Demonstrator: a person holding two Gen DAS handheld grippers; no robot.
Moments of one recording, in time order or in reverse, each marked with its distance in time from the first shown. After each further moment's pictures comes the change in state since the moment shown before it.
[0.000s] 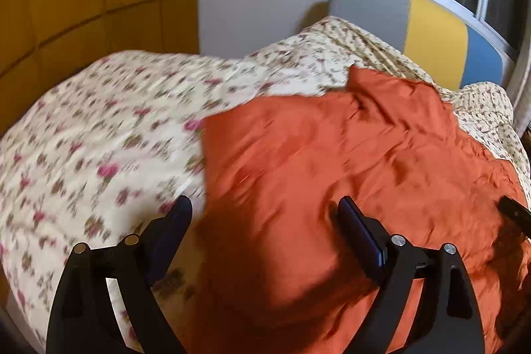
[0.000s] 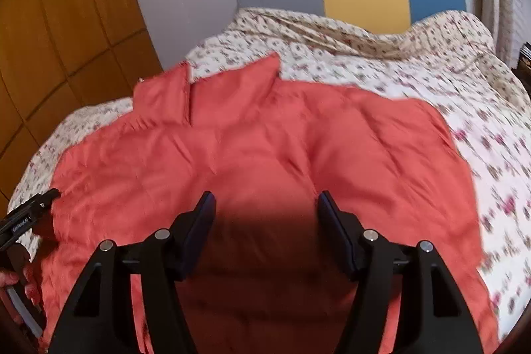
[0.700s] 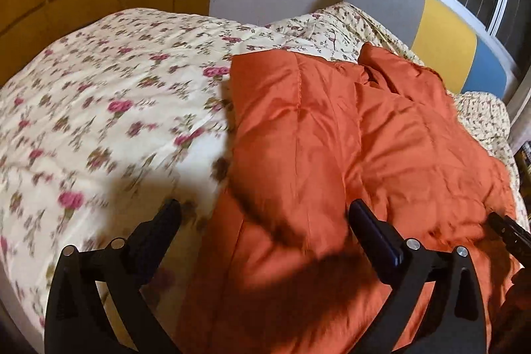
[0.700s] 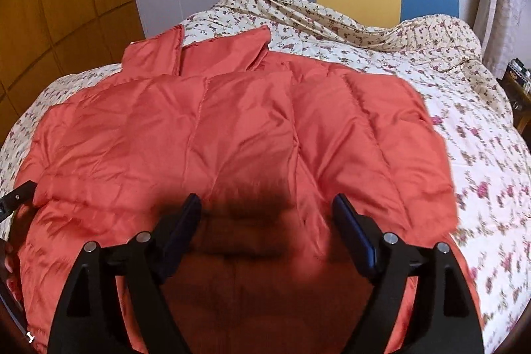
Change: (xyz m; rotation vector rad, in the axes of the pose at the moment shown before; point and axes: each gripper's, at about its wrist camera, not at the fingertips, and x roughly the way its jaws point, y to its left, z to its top) left arm -0.017 0.014 -0.031 -0.115 0.093 -0.041; right arm -0.016 0.018 -0.025 -0.079 0.062 -0.114
